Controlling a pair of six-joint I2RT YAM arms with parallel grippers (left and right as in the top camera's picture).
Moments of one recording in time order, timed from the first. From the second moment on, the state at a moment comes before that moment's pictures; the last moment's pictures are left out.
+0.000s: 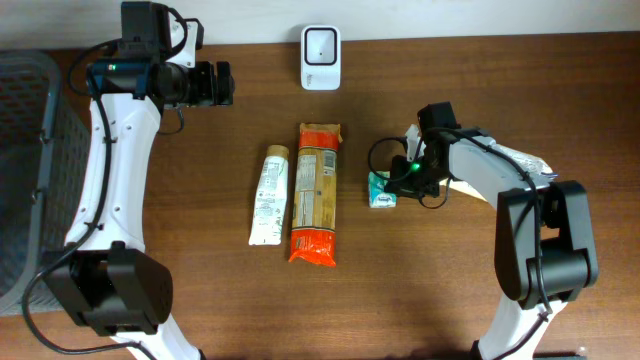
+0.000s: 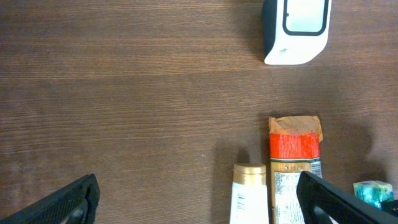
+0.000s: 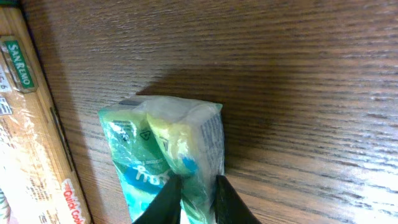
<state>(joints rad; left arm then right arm) -0.02 1.90 1.93 -0.98 0.16 -0.02 0.14 1.98 1.25 -0.68 -0.42 0.28</state>
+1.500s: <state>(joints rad) -0.02 1.90 1.93 -0.98 0.16 -0.02 0.11 1.84 1.61 -0.46 -1.12 0.47</state>
